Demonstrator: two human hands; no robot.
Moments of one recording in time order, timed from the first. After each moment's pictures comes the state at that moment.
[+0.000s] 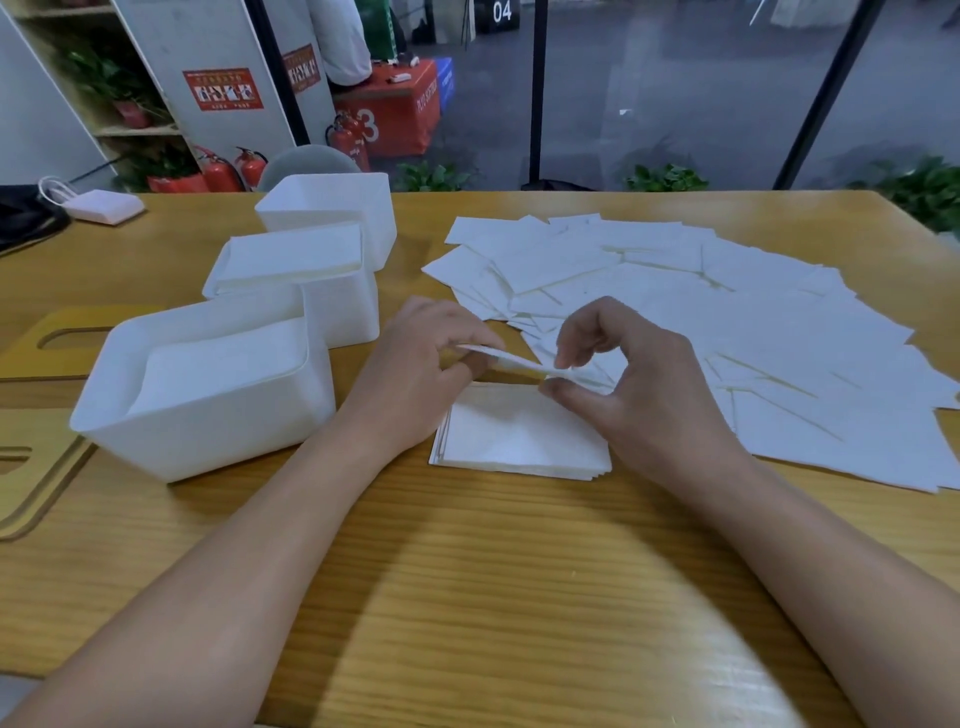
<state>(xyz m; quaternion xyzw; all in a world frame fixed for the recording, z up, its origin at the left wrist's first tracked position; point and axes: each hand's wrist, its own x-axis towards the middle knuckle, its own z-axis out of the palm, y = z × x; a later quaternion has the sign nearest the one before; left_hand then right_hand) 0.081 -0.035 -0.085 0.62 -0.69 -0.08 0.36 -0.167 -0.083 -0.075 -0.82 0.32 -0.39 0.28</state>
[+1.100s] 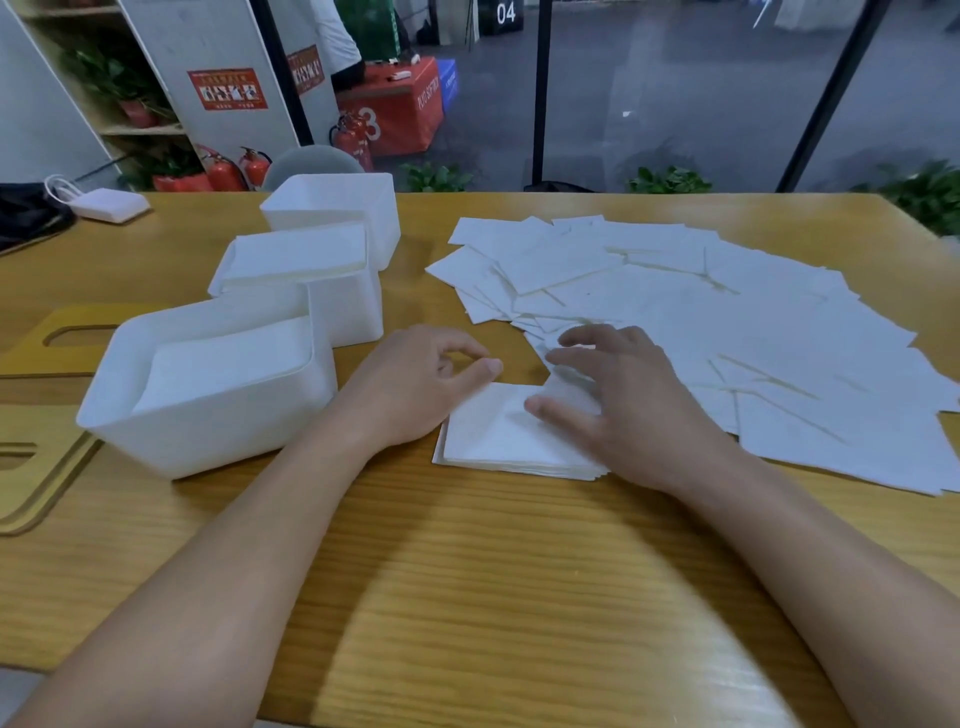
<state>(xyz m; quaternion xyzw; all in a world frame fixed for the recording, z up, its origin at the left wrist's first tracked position) 0.084 -0.027 -0.073 0.70 -0.64 -0.18 0.28 -0.162 -0.092 -0.090 -0.88 0.41 -0.20 0.15</state>
